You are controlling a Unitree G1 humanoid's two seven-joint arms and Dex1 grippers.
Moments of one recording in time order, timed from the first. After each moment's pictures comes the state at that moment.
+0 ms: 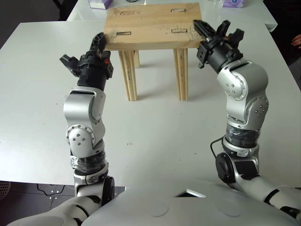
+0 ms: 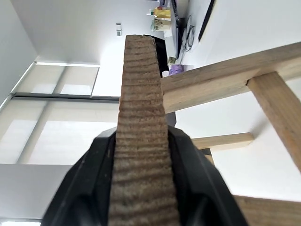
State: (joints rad) left arm -0.16 0.12 0.12 -0.53 -1.70 0.07 0.61; right arm -0.42 -0.01 -0.07 -0.31 1.80 0.29 -0.81
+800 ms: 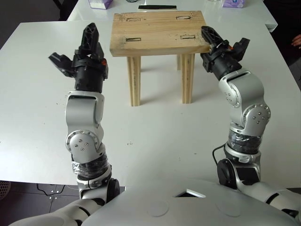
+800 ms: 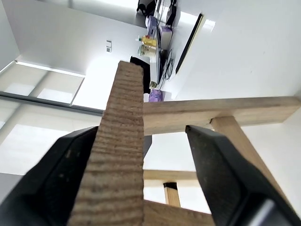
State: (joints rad) left arm -0.12 0.09 0.18 -0.62 -1.45 0.16 0.52; right arm -0.36 -0.05 -0.15 -0.32 1.60 0.39 -0.71
